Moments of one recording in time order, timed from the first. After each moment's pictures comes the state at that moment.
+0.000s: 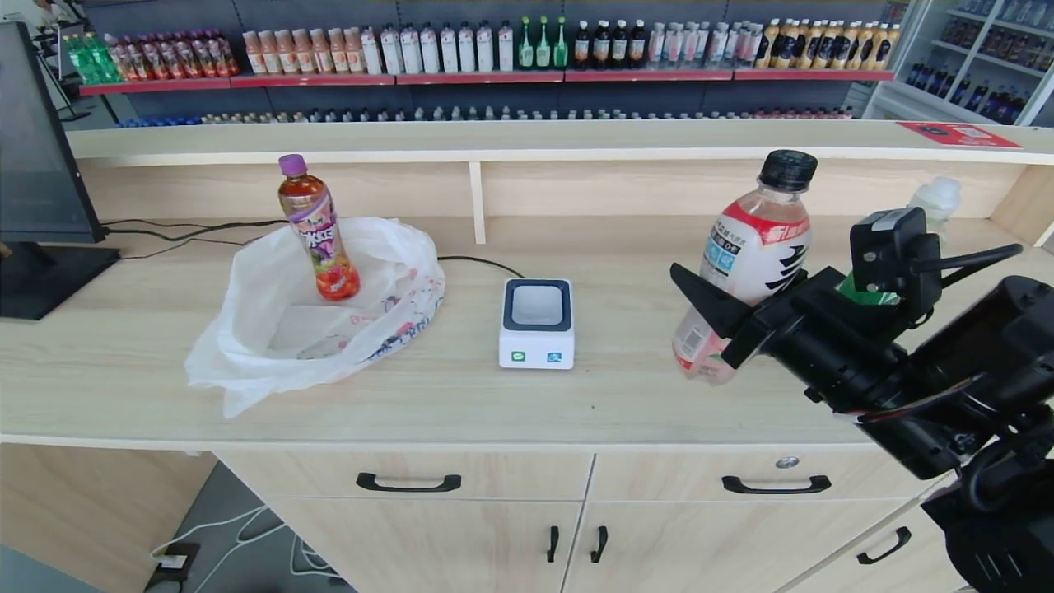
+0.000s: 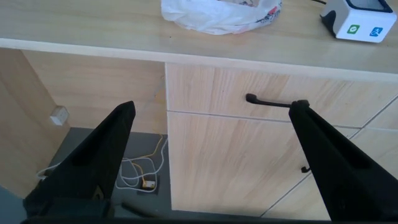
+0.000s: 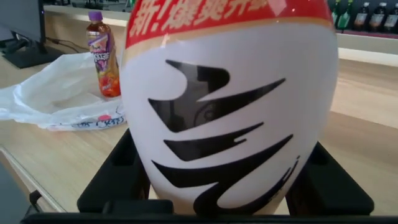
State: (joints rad) left arm 0.00 0.00 0.00 0.01 0.00 -0.01; right arm 0.46 1.75 -0.54 -1.57 0.15 -0.08
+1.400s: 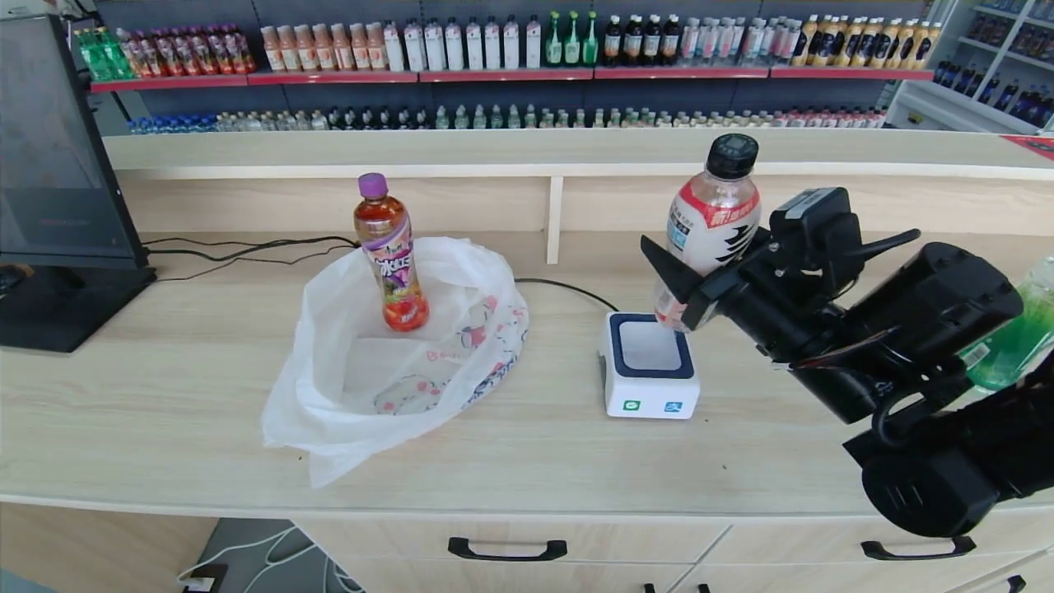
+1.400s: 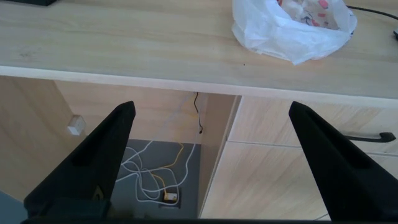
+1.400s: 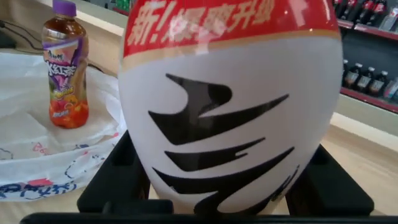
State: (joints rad) left arm 0.00 0.00 0.00 0.01 0.00 0.00; right arm 0.46 1.88 -0.76 -1.57 0.15 -0.34
